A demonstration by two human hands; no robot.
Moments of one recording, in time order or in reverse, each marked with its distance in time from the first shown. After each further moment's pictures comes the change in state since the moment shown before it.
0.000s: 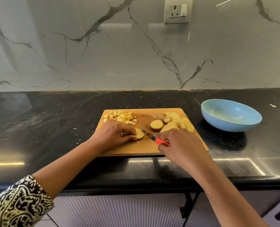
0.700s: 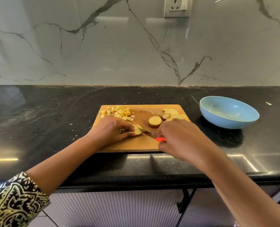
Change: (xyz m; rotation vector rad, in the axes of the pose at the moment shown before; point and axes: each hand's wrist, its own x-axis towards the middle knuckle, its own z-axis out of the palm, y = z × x) left_hand 0.001 -0.003 0.003 0.050 0.032 0.046; right_hand 0.004 -0.015 -0.024 -0.251 -0.132 -0.151
